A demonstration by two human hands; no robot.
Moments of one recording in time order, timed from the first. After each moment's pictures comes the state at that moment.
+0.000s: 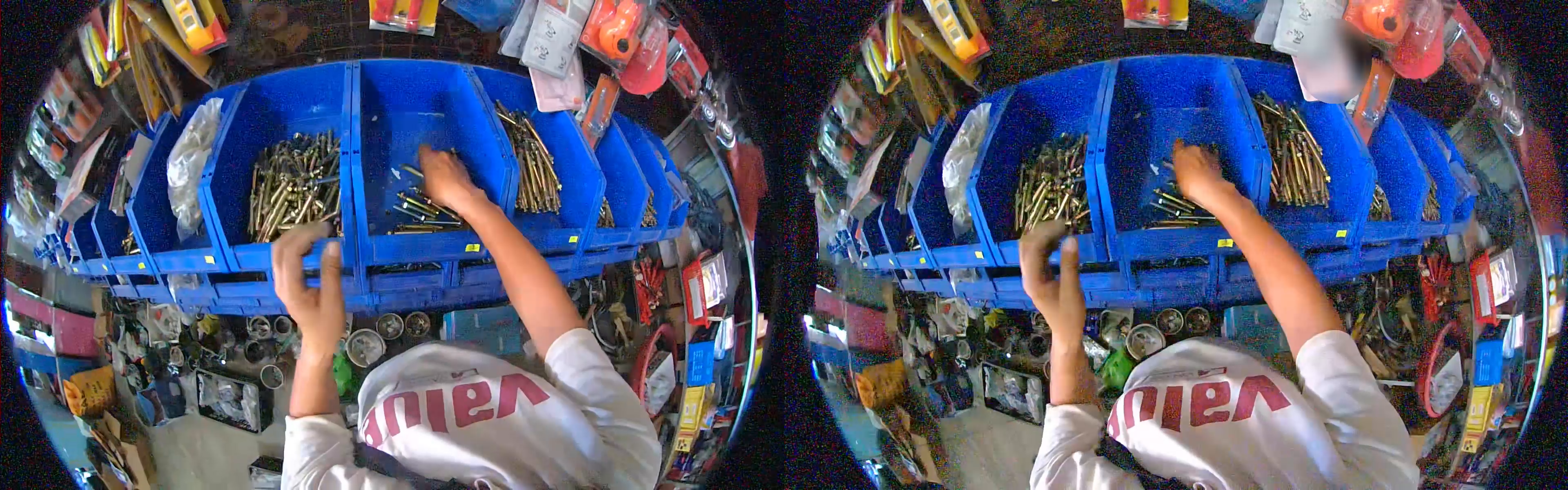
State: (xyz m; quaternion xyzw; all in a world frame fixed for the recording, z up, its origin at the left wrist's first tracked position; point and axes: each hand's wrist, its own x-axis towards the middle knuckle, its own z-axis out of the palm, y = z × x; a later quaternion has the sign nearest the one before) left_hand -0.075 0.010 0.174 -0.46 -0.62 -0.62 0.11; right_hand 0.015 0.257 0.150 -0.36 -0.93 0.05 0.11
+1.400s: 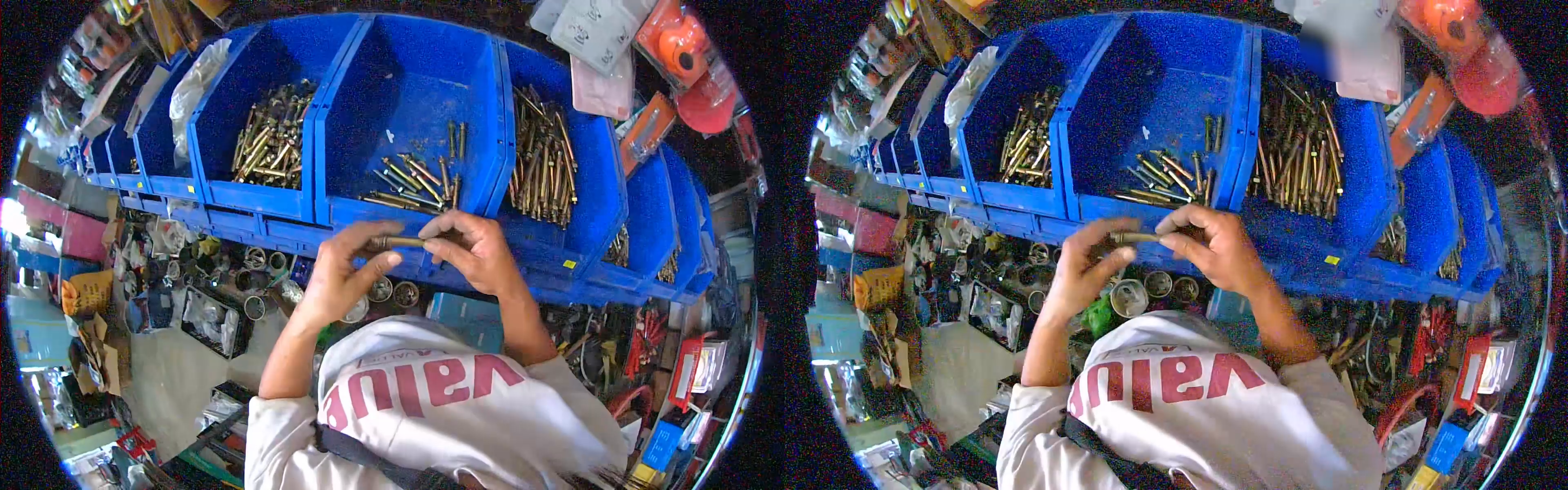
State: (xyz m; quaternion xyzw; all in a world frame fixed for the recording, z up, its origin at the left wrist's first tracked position) left_hand 0.013 0.041 0.170 -0.44 -0.65 -0.55 -0.28; right_hand 0.151 0.201 0.156 -0.15 -0.74 0.64 0.16
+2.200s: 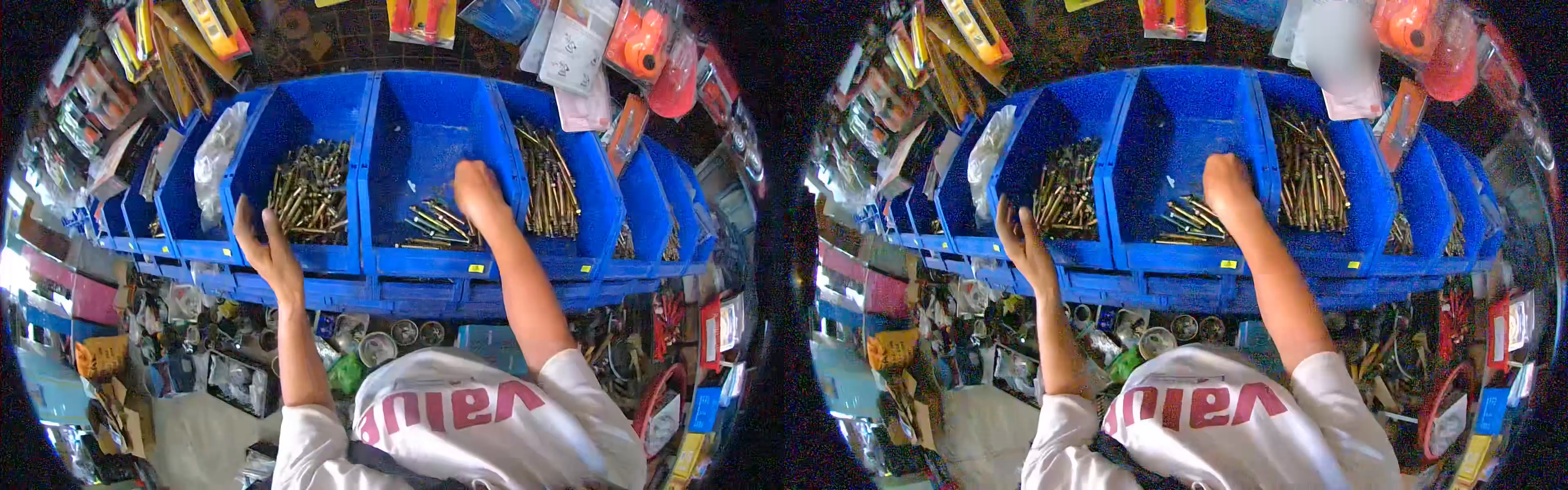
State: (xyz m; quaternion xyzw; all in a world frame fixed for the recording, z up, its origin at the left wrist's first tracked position) left_hand -0.140 0.035 0.154 -0.27 -0.66 -0.67 0.18; right_hand 0.037 0.257 0.182 -0.40 -0.90 0.11 0.15
